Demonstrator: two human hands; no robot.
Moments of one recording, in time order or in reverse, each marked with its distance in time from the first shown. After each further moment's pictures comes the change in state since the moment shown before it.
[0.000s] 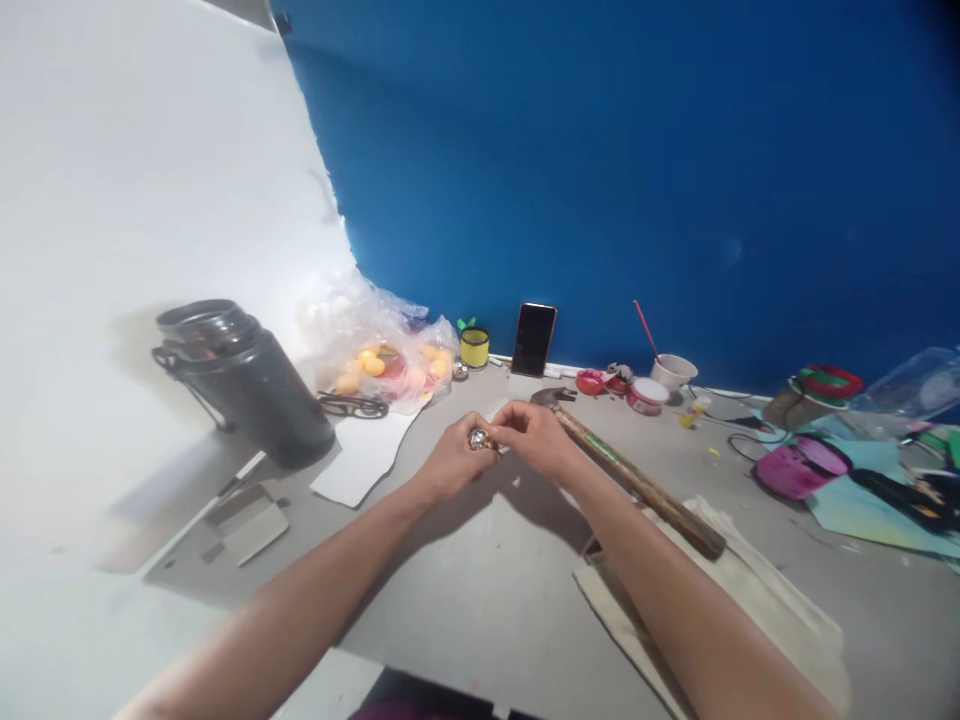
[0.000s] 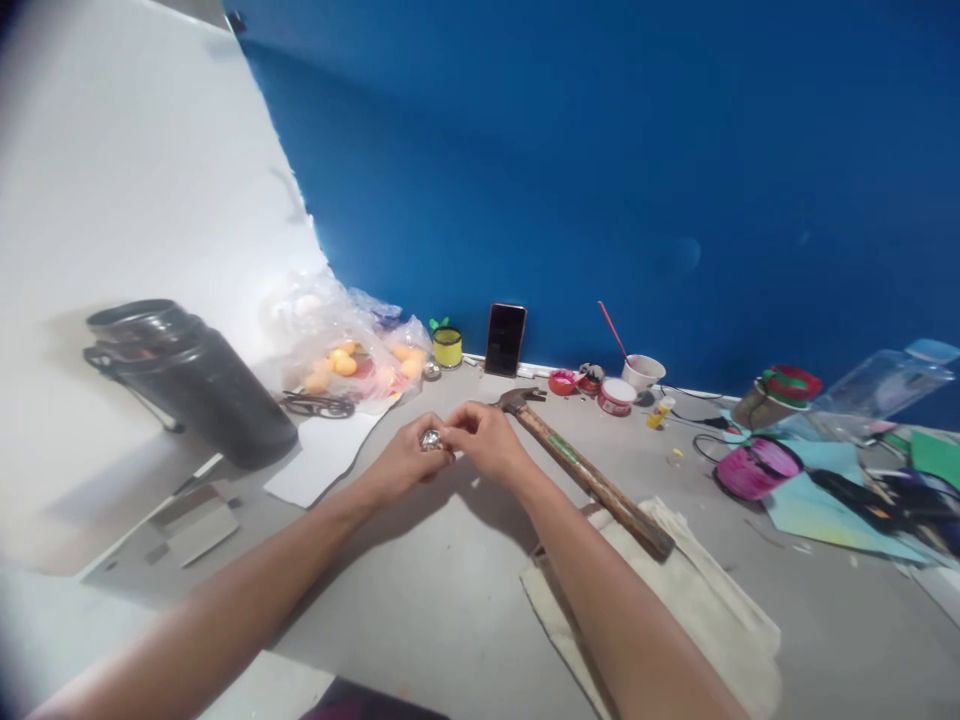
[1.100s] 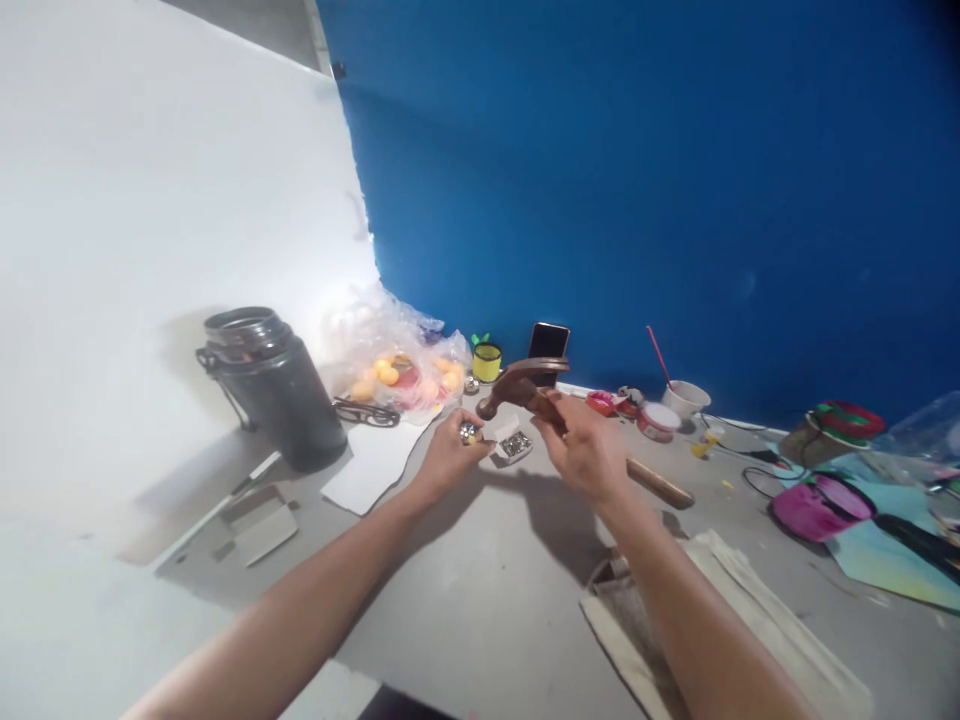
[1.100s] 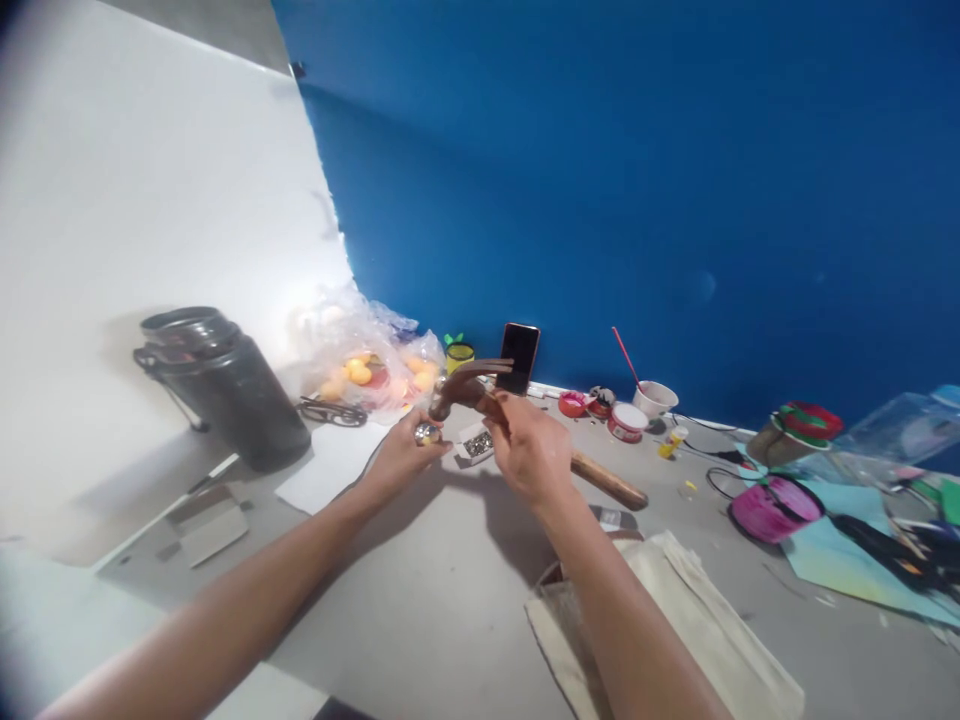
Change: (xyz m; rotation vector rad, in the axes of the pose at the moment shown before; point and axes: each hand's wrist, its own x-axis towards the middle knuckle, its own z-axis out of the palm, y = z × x) left_hand 0.008 0.009 -0.016 0.193 0.302 0.050; right_hand -0.014 -0.013 -0.030 -0.997 0.386 -0.343
